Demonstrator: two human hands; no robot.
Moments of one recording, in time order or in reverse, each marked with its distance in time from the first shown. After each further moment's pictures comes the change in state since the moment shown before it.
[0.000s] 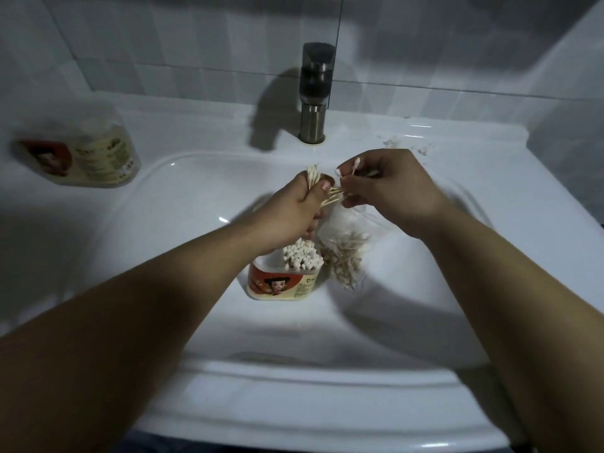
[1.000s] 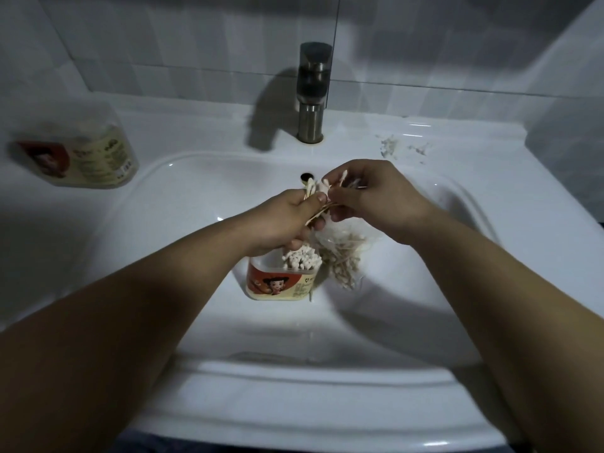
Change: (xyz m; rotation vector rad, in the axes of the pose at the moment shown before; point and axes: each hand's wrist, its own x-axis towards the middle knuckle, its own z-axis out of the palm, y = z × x) left_hand -0.006 0.003 -0.006 -0.039 -0.101 -0.198; right_hand -0.005 0.003 0.012 0.036 -0.110 0.059
